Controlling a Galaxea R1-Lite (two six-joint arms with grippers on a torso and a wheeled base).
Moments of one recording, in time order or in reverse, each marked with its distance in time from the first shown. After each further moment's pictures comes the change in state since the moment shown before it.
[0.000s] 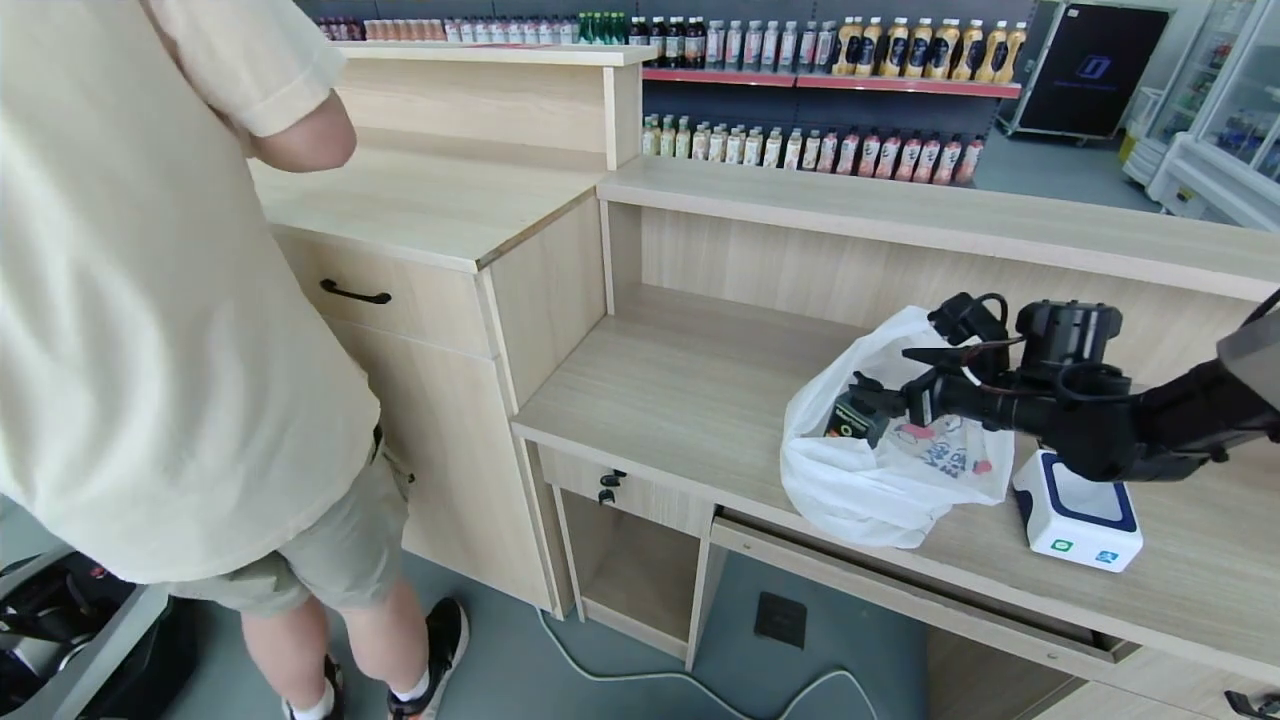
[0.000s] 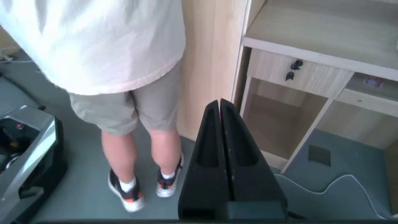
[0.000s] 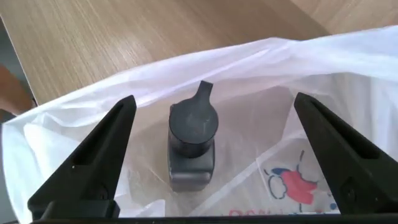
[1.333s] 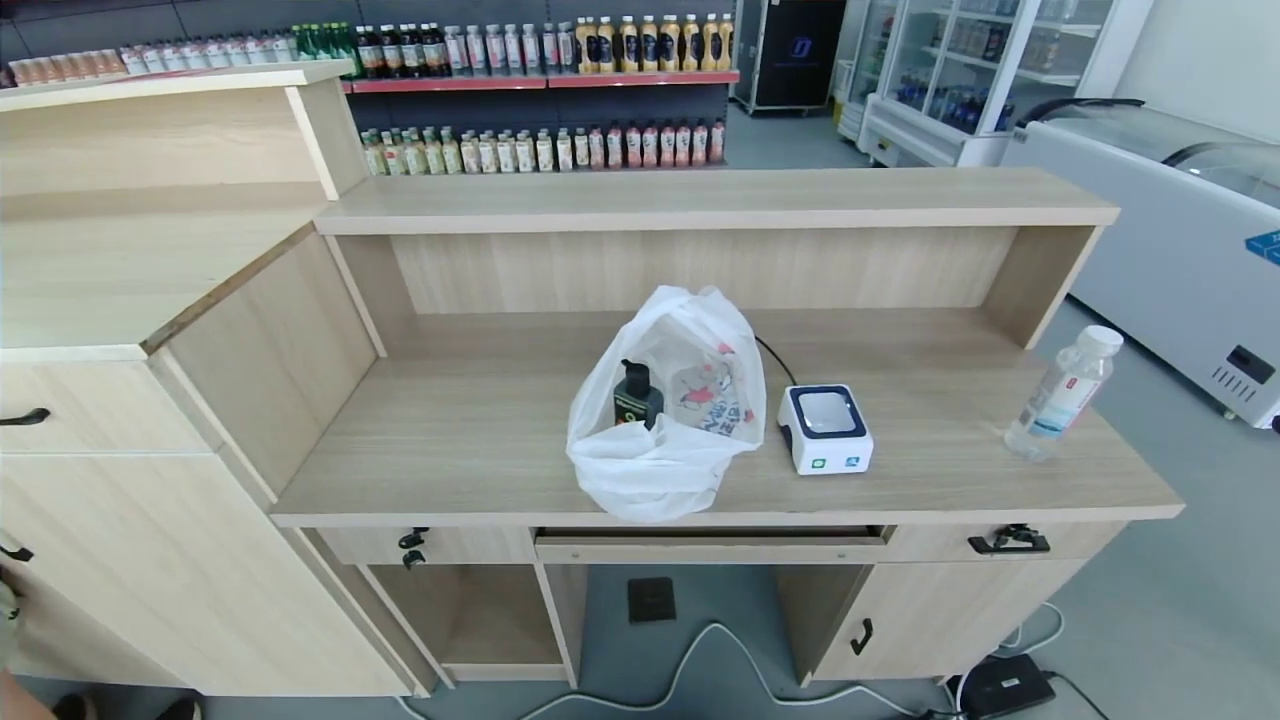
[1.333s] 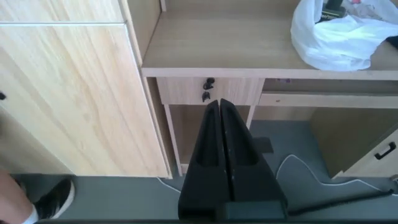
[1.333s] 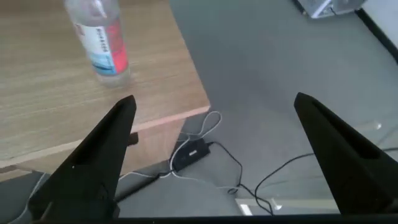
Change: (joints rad) left arm 0.000 0.000 0.000 0.000 0.000 0.000; right arm -0.680 -0.497 0.436 0.080 -0.258 0.103
